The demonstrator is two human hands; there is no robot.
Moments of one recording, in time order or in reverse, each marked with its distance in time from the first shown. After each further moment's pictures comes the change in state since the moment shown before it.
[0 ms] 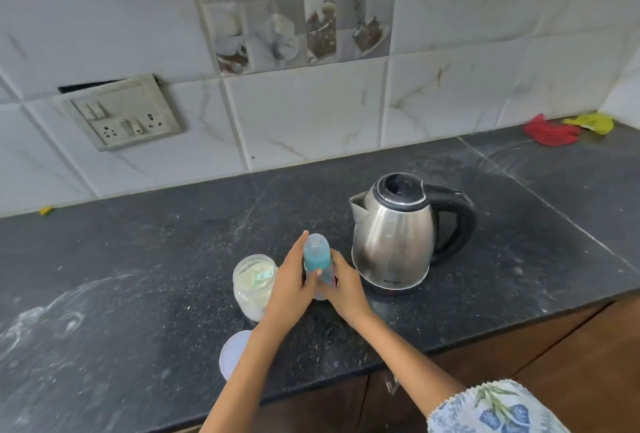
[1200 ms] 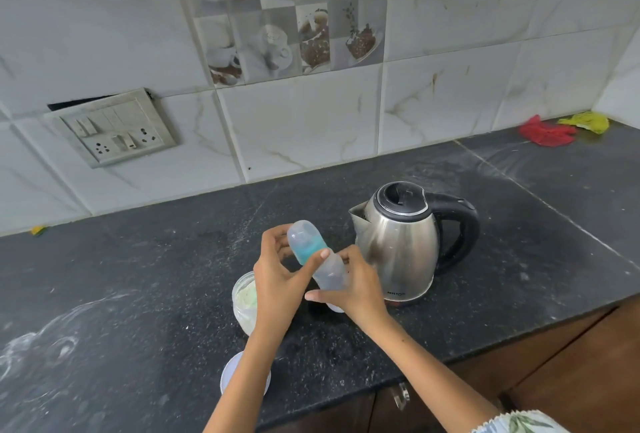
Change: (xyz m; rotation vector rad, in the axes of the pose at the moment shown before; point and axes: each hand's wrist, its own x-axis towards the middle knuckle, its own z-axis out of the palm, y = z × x) left_hand 0.008 0.051 -0.028 -0.288 0.321 0.040; right_hand -0.009 -0.057 -0.025 -0.364 0.111 0.058
